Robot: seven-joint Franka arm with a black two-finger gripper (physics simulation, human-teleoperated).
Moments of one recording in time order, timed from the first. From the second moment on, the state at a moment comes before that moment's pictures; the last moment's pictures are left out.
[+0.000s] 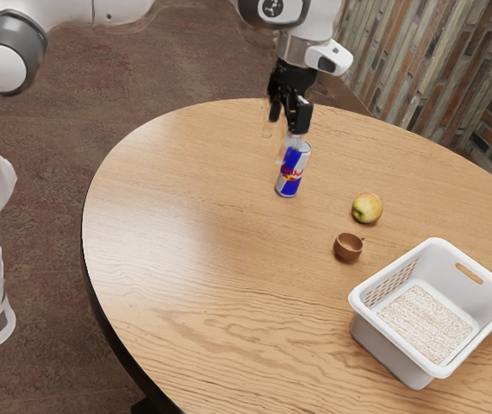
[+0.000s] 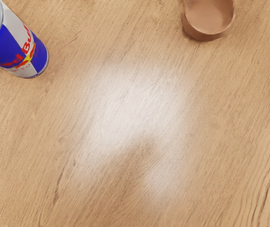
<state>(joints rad) 0.00 0.00 0.00 -1.57 0.00 1.56 0.00</state>
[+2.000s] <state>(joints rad) 0.68 0.57 -0.86 -1.24 0.58 1.93 0.00</state>
